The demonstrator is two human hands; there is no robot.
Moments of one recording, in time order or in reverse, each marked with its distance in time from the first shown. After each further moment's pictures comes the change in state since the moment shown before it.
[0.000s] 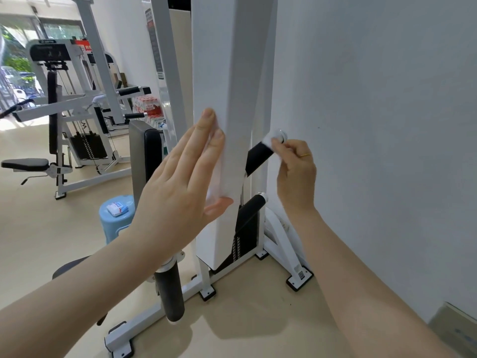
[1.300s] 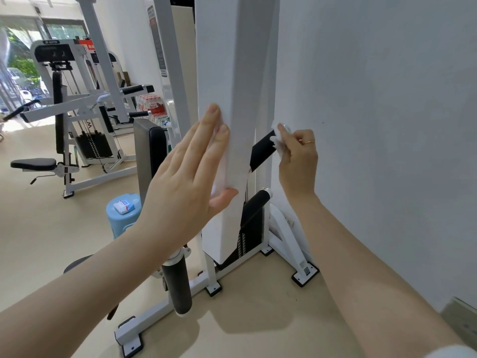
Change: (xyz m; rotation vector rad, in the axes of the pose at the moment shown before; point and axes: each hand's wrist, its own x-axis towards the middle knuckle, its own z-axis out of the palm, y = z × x) left_hand 0.001 -0.003 0.001 0.012 0.029 0.011; right_hand 0.014 0.002 0.013 0.006 0.060 0.067
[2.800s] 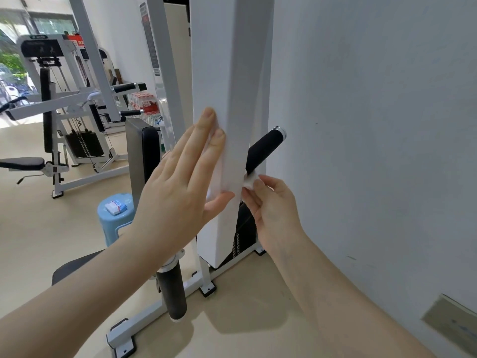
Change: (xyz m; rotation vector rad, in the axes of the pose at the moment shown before) left_hand -0.002 -0.002 0.002 -0.011 0.024 0.017; right_hand -0.055 -0.070 -0.028 1.019 -0.214 1.110
